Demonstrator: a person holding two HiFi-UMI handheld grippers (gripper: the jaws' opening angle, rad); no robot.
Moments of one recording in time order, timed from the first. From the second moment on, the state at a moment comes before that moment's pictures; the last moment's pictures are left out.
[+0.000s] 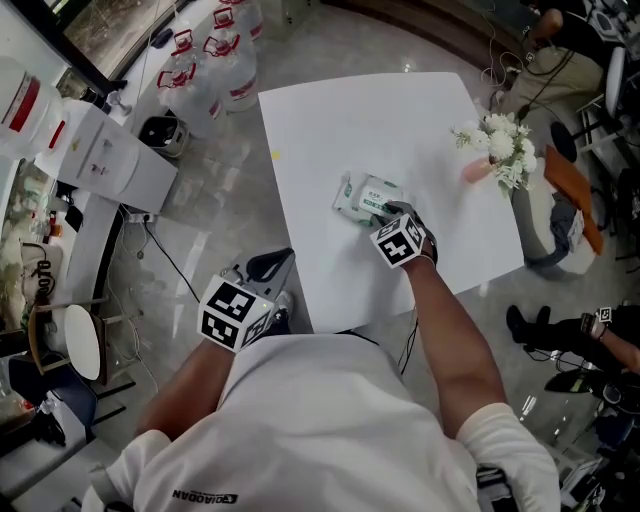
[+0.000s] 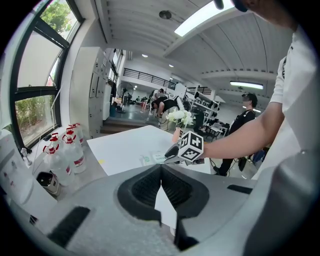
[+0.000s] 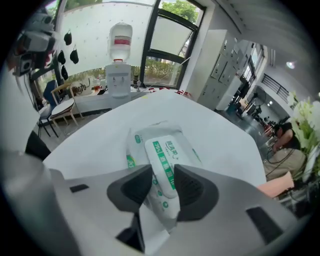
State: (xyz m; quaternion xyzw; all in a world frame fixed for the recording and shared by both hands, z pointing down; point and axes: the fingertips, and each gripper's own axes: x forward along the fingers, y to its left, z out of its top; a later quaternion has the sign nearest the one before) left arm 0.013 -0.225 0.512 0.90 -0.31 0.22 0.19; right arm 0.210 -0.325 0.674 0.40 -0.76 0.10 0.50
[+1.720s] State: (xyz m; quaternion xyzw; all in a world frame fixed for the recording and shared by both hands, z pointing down) left arm 0.028 -0.222 0.523 0.90 -0.31 0.22 0.21; right arm 0.261 -0.396 0.634 0.47 -0.76 0.06 0.45
